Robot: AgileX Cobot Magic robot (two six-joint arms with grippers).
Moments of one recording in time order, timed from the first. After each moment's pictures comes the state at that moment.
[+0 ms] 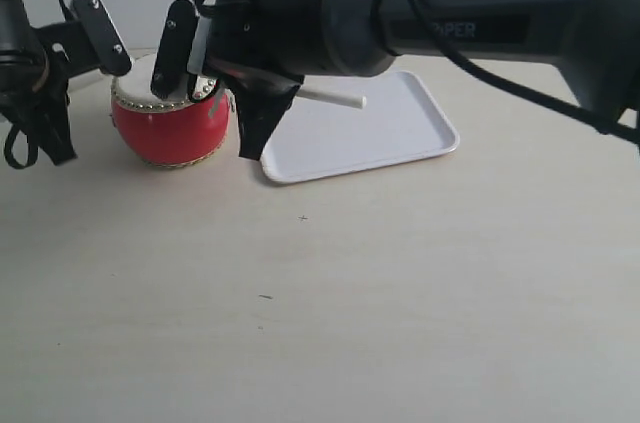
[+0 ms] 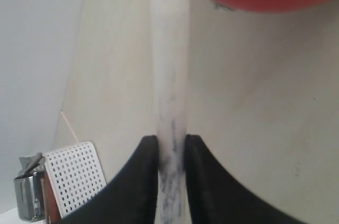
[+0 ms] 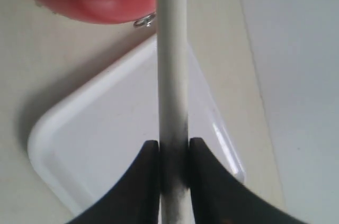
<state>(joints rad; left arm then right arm) -0.38 1.77 -1.06 1.07 0.66 -0.19 0.72 2.18 -1.69 -0.82 0.74 0.01</state>
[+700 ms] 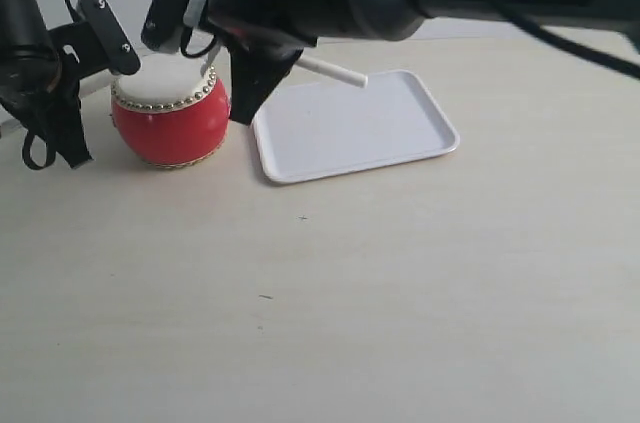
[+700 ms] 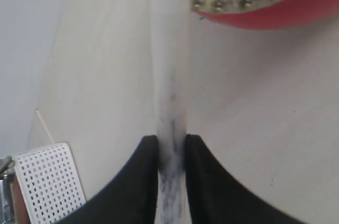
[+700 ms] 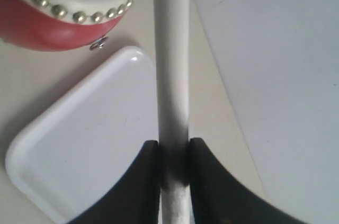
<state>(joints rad) -0.38 1.83 -1.09 1.01 0.67 -0.18 0.72 2.08 -1.69 -0.84 0.75 0.10</state>
